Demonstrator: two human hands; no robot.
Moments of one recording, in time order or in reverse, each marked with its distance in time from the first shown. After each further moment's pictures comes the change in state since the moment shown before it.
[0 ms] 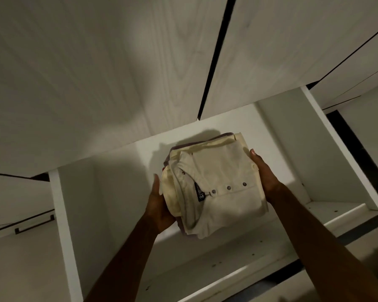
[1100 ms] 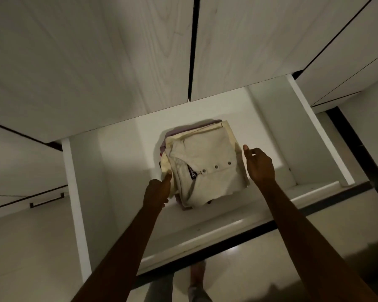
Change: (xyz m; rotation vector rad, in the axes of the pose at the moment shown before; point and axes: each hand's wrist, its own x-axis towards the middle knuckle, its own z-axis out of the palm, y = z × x) left_hand -0.030 -0.042 0.027 0.875 0.785 0.091; right_hand -0.034 0.021 -0.023 -0.985 0.622 -0.383
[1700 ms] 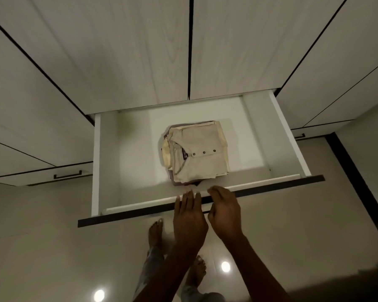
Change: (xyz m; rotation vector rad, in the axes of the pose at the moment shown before) left_hand -0.219 -0.113 0.119 0.706 0.413 0.829; right_hand -0.232 0.044 -0.038 -0.225 0.027 -0.715
